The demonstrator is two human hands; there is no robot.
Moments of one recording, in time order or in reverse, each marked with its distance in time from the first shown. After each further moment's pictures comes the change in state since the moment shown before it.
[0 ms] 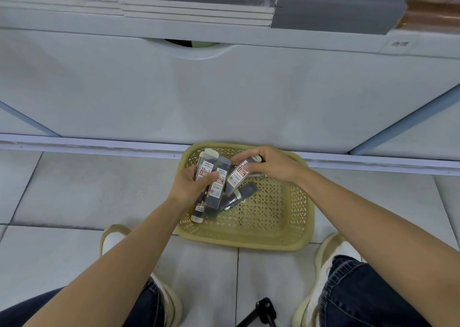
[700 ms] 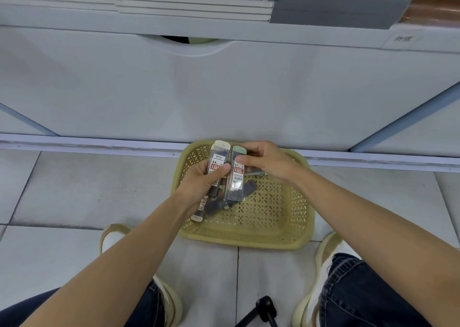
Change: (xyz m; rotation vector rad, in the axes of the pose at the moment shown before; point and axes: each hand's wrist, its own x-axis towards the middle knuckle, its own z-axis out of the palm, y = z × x) left_hand -0.005 0.015 0.018 -0.179 -0.164 -0.009; right_hand 0.009 0.004 0.007 0.262 0.049 -0.007
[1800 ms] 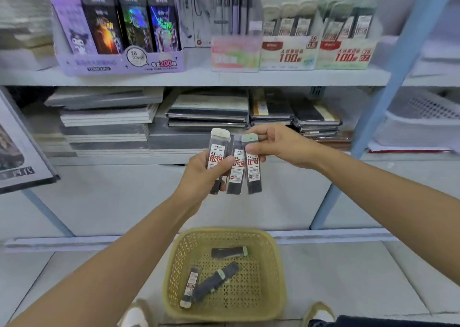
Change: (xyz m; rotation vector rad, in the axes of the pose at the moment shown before) left_hand -0.122 0.201 0.087 0.186 -0.095 0.673; right_hand -0.165 -0.275 -0.029 -0.473 0.079 -0.448
